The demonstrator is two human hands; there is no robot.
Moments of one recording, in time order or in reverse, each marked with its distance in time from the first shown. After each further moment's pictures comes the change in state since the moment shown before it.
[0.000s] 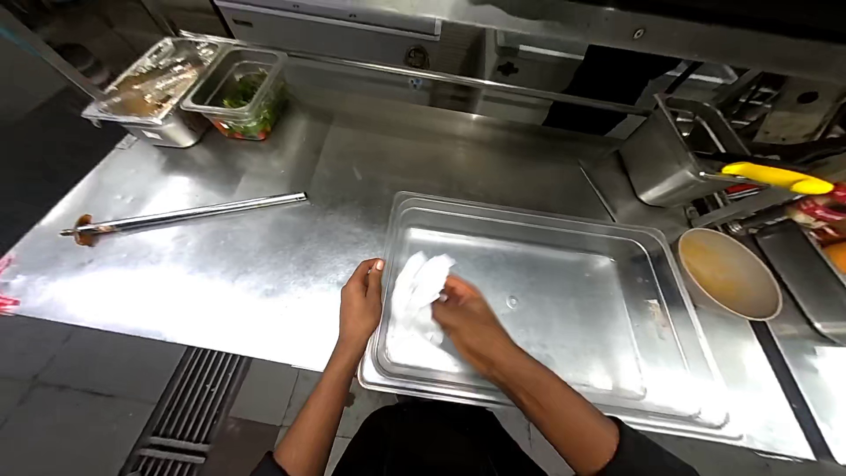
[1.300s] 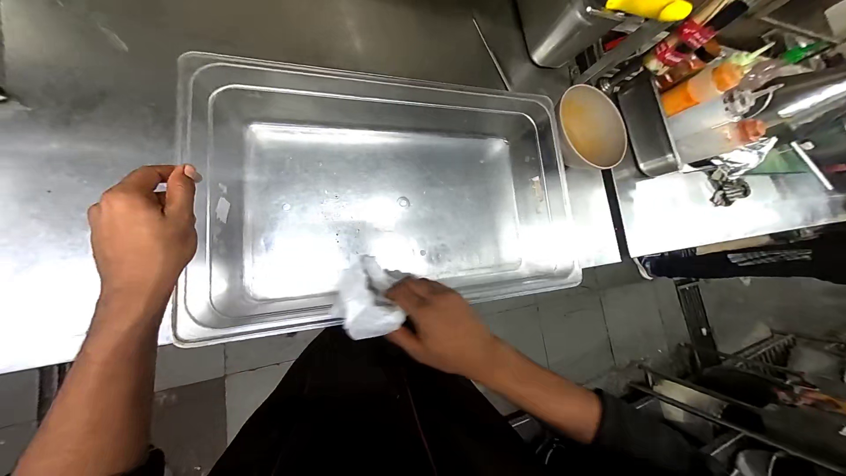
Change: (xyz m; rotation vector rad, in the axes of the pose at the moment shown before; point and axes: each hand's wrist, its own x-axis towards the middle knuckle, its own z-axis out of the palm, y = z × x) left_hand 0.038 -0.018 -0.006 0.469 -0.116 0.079; right_hand -0.125 0.060 -0.108 -1.303 -0.040 -0.271
